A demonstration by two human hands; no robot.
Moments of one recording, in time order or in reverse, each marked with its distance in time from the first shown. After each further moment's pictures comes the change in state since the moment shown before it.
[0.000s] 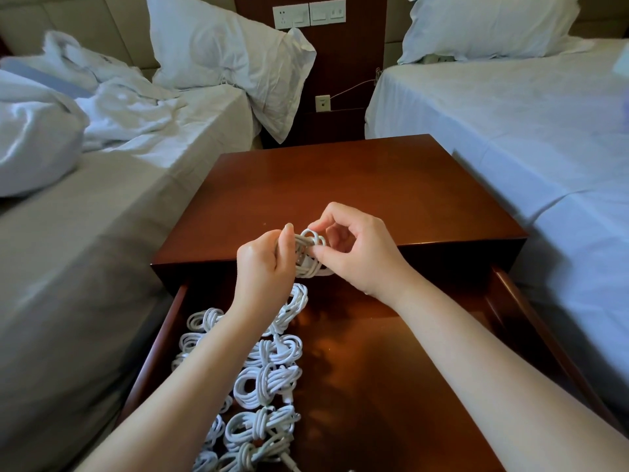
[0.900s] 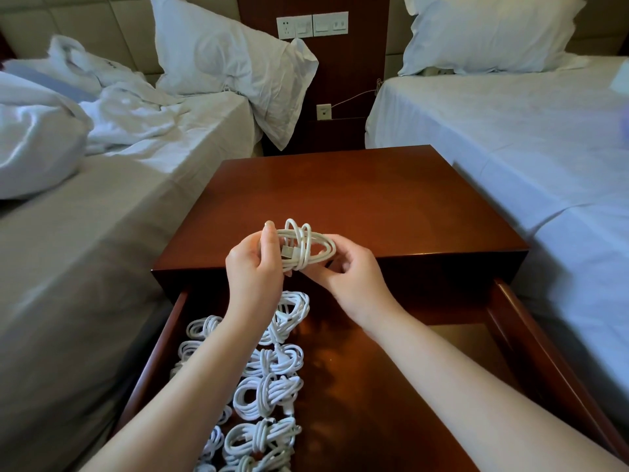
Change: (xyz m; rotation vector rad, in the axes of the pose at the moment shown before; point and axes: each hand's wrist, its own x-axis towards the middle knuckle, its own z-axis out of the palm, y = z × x) left_hand 0.004 0.010 -0.008 -0.263 0.129 -0.334; right_hand -0.010 0.010 0.033 0.397 0.078 0.273
